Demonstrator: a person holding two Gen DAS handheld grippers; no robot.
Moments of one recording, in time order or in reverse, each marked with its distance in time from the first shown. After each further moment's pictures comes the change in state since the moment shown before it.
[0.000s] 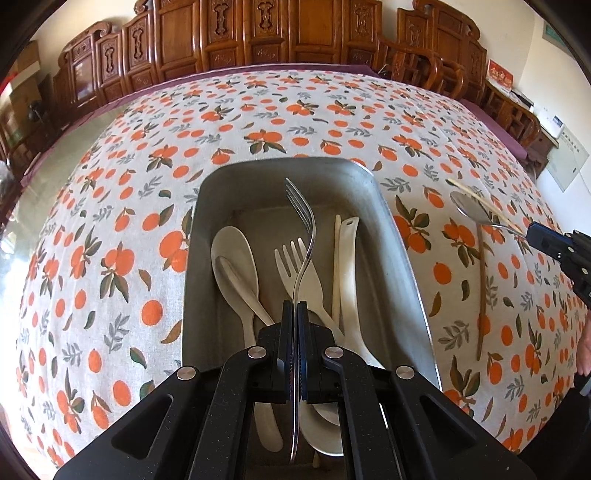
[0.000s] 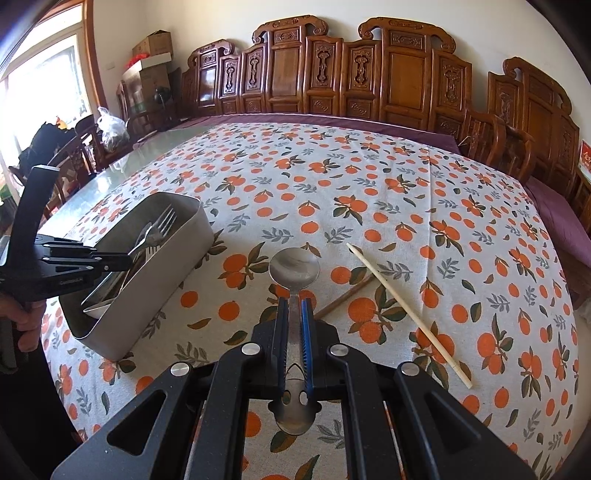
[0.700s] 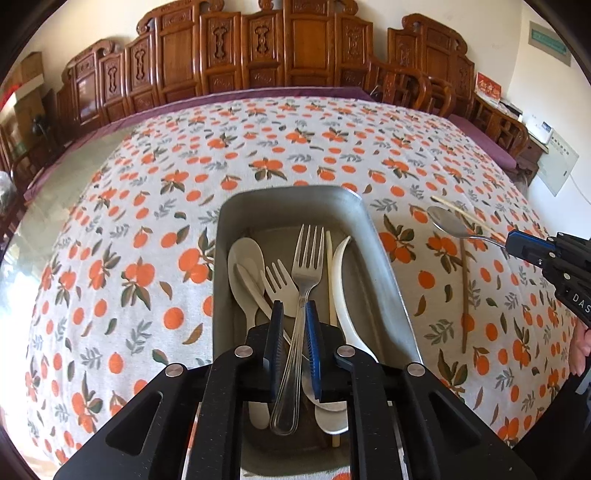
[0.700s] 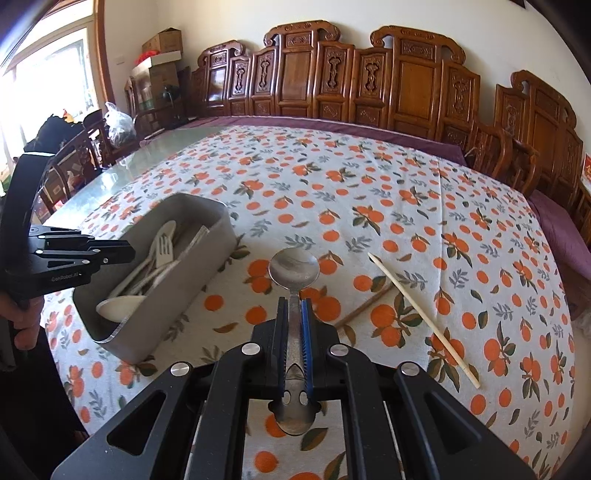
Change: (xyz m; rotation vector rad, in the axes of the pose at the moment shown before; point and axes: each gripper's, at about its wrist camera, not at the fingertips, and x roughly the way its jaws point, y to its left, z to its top) left arm -0.038 0.005 -0.007 0.023 -0.106 -0.010; right arm -0.015 0.033 0.007 -0.043 -0.025 0.001
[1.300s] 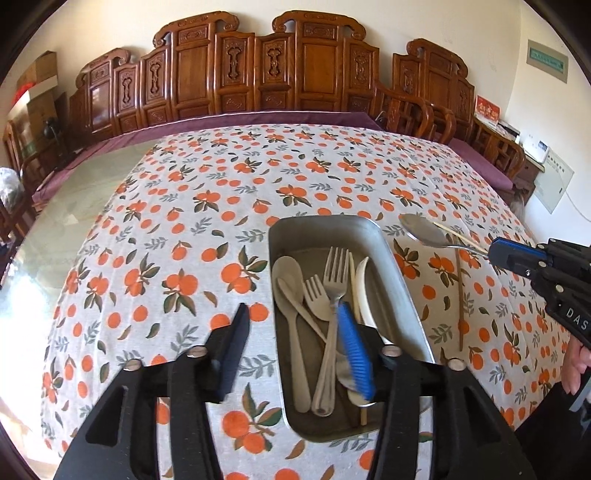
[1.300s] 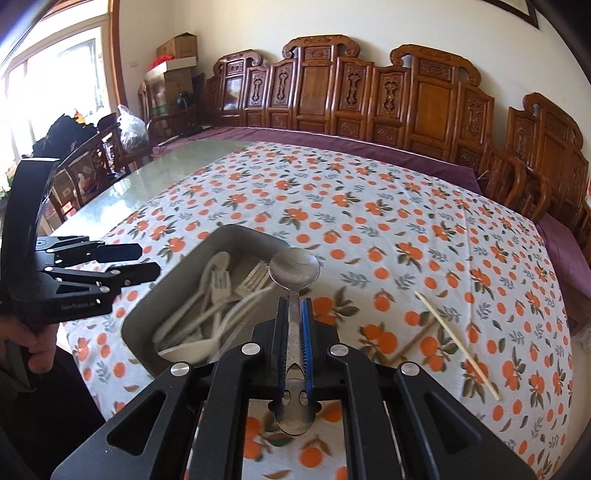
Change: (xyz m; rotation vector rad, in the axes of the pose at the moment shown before) left arm -0.041 0.037 -0.003 -0.029 -0.078 -0.005; right arm -0.007 0.078 0.036 -0.033 -0.021 0.017
